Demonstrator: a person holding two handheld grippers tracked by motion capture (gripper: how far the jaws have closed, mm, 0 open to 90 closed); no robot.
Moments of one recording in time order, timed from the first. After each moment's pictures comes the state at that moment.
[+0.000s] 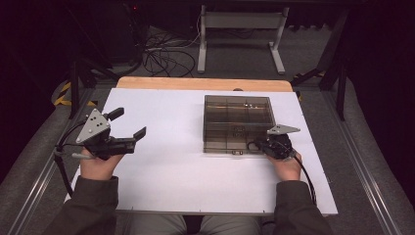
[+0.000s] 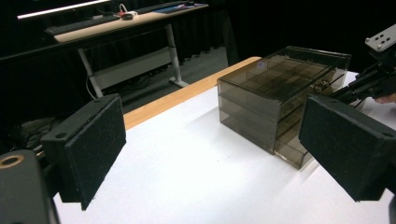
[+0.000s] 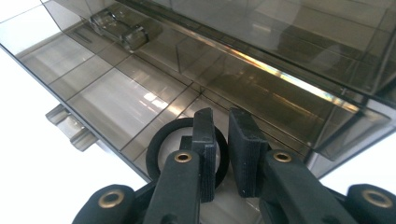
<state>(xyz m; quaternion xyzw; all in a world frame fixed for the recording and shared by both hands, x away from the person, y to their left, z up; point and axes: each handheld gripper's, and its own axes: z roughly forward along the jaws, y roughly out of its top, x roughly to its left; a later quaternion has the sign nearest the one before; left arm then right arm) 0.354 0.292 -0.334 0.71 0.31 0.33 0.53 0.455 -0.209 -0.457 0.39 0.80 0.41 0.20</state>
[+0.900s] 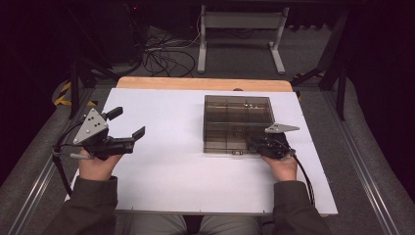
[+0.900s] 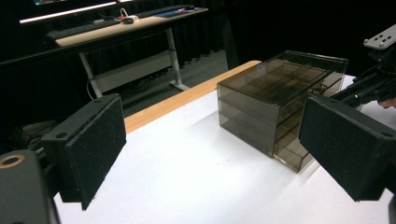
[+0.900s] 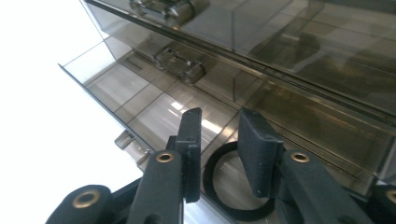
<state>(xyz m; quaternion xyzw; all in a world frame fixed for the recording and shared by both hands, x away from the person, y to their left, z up) 0.350 0.294 -0.330 0.71 0.31 0.33 0.54 0.450 -0.196 -0.447 0.38 0.79 0.45 0.14</state>
